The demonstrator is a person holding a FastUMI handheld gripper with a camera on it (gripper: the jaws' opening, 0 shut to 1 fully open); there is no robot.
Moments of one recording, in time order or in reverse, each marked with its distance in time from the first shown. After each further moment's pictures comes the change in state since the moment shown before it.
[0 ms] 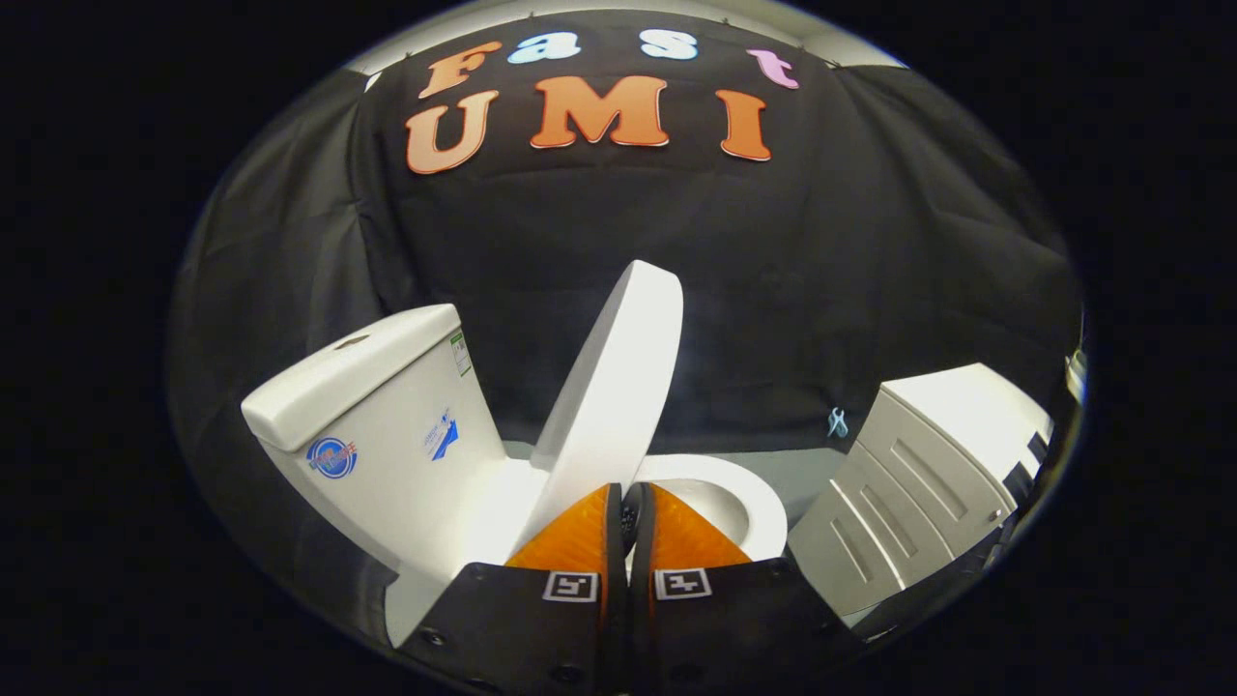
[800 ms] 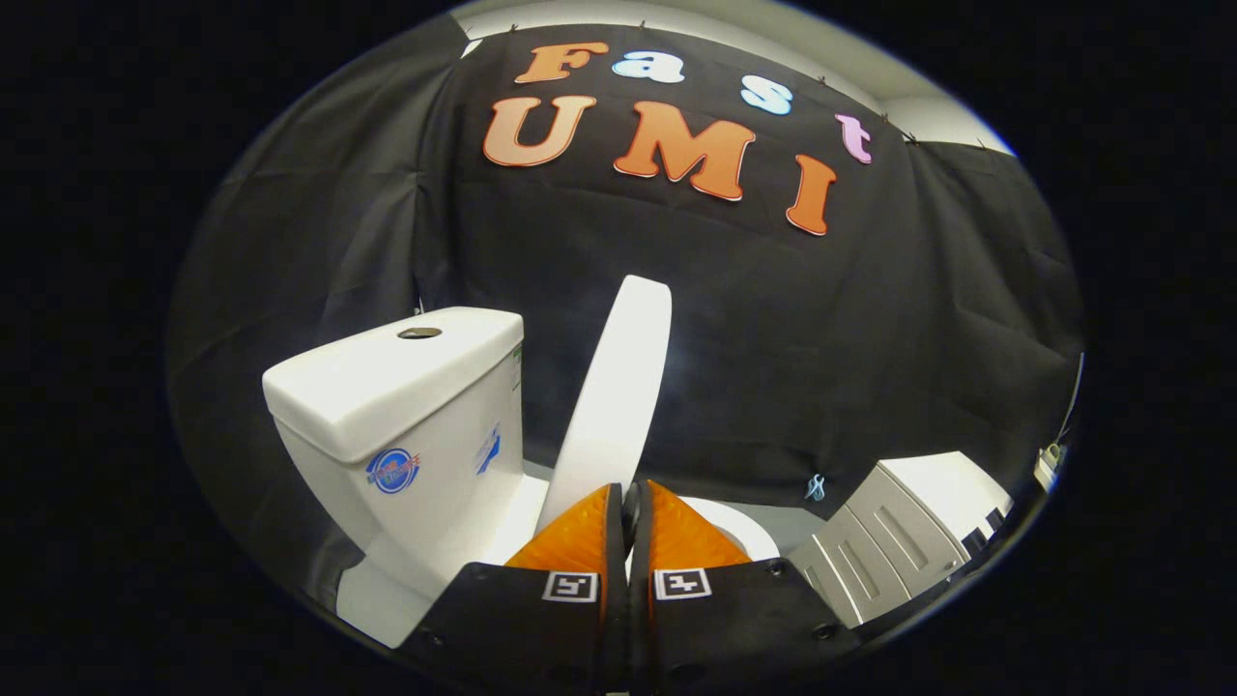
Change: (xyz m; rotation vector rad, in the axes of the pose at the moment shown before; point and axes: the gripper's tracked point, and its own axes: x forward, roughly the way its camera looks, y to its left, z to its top) arm -0.013 0.105 0.030 -0.214 -0.096 -0.027
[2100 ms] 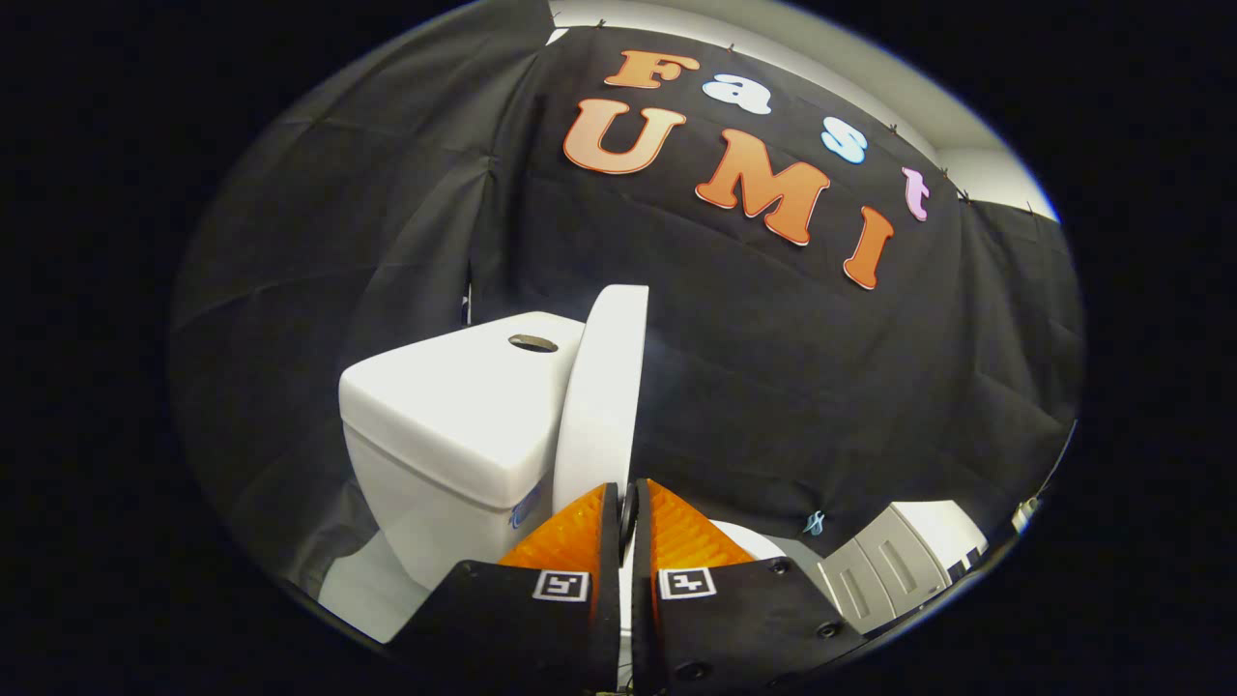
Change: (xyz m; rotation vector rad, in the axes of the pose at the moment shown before) arm -0.005 0.119 0.015 -0.106 -0.023 0.077
